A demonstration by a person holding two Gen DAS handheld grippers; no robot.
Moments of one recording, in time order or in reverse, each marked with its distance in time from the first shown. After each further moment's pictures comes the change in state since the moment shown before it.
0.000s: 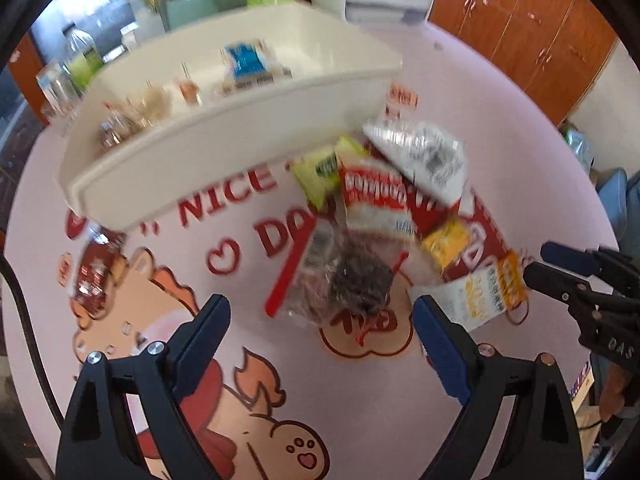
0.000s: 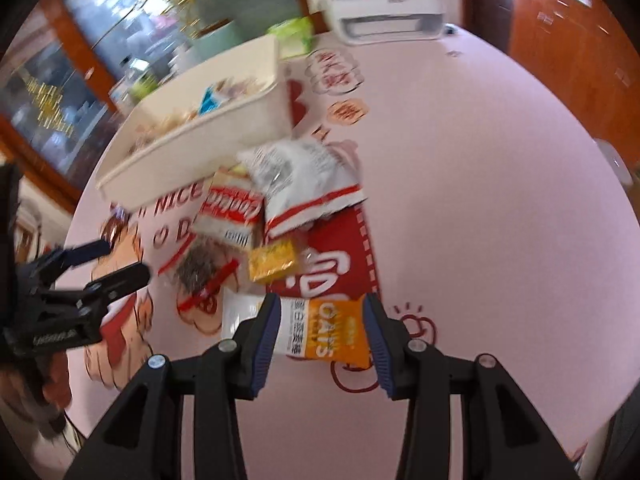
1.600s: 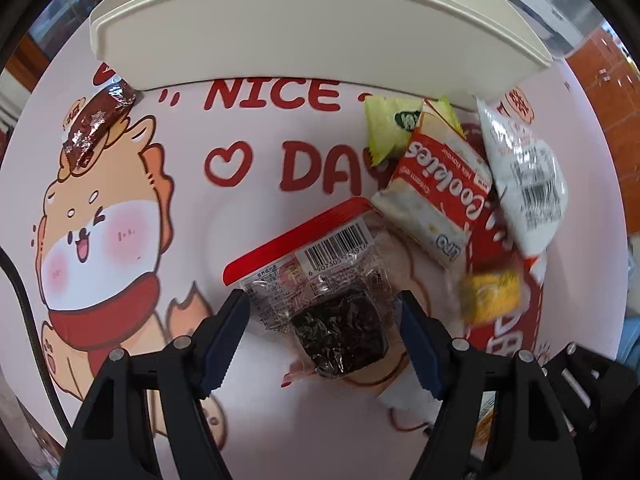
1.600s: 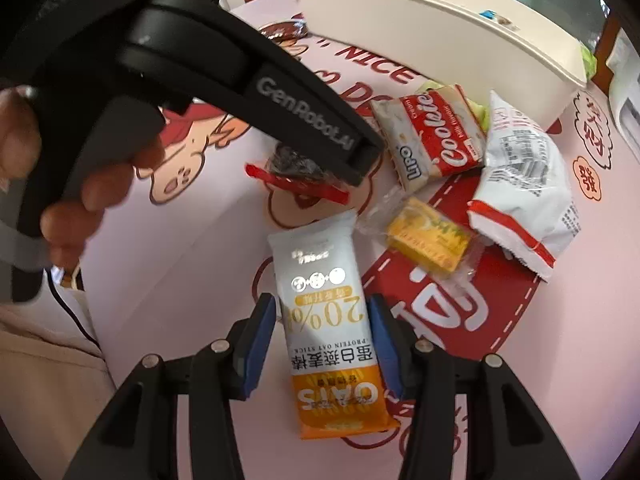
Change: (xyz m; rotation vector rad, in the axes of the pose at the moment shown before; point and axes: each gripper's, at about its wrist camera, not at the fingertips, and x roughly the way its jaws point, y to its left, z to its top) left arm 0.056 -0.006 -0.007 -0.484 0.180 0.117; right arm 0.056 0.064 -0.014 -0.877 0.282 0.300
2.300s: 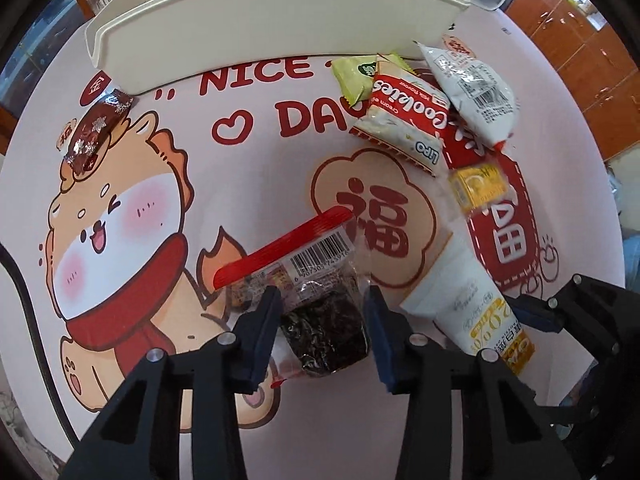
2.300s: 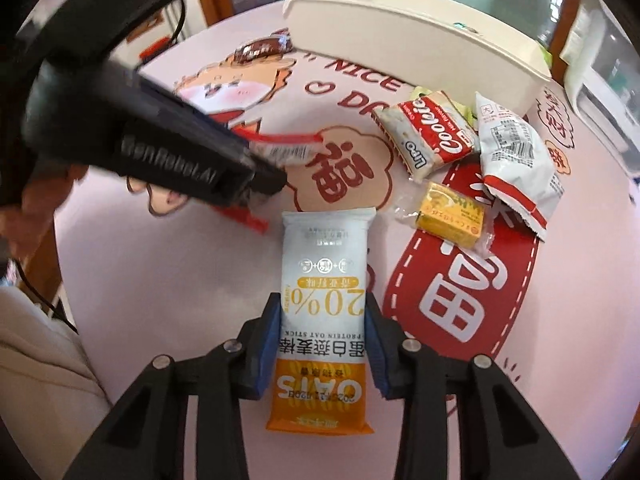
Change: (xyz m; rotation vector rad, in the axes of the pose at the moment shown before) left arm -0.029 0.041 -0.076 0.230 -0.022 -0.070; right arm 0.003 0.050 -0.021 0.146 -0.118 -0.135
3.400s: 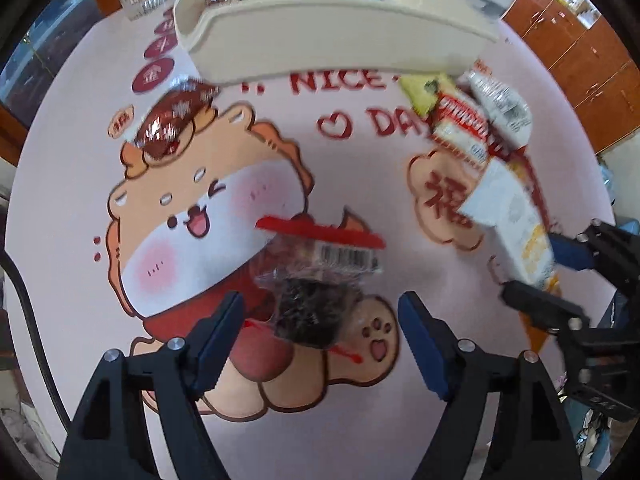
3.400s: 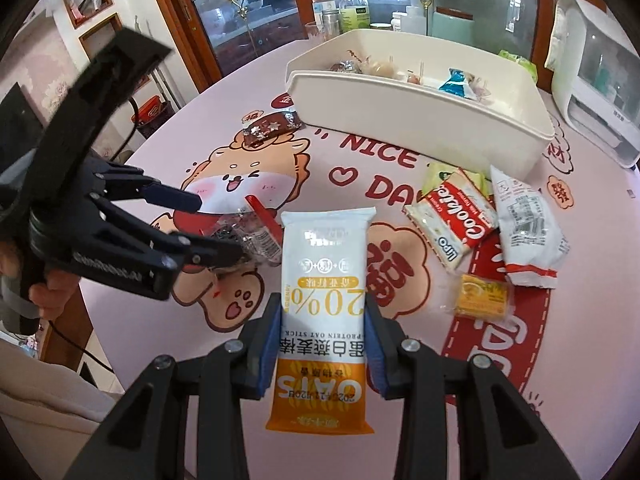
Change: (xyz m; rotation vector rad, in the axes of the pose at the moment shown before) left arm -0.016 0.082 0.007 0.027 0.015 -0.004; right arm -0.018 0.016 0.057 0.137 -0.120 0.037
